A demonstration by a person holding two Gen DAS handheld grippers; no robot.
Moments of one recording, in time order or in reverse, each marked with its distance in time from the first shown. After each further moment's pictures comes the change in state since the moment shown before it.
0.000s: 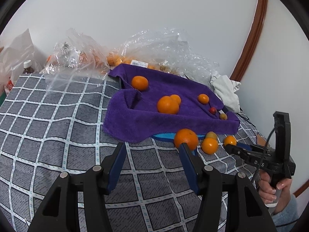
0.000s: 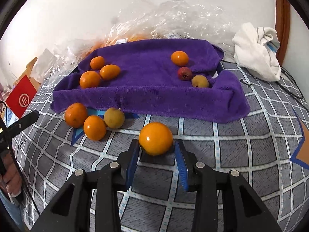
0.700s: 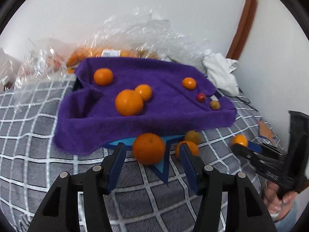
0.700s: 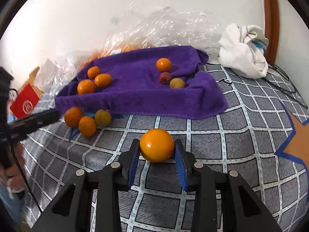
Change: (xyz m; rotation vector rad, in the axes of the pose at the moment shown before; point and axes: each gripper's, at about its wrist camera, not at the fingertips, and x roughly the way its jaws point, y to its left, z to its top) left arm 0.058 -0.070 0.018 0.090 0.141 0.045; right arm -0.029 -0.036 -0.019 0.051 -0.071 0.052
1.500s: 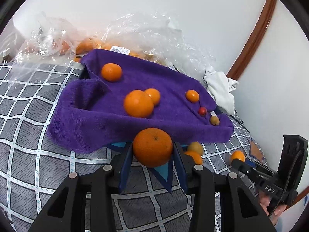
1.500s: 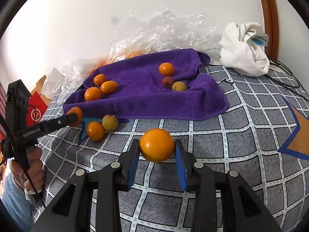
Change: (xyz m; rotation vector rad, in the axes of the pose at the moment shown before) left arm 0.000 0.031 -0.010 -0.148 -0.086 -0.118; right arm -0.005 -0.002 -0.001 0.011 -0.030 0.055
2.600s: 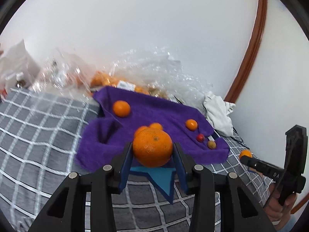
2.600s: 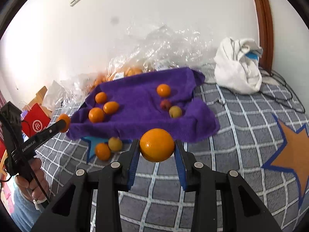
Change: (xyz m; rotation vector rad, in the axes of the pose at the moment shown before) left arm -0.054 -0.003 0.018 0.034 -0.205 0.064; right arm -0.027 0.003 0.040 0.033 -0.062 -0.028
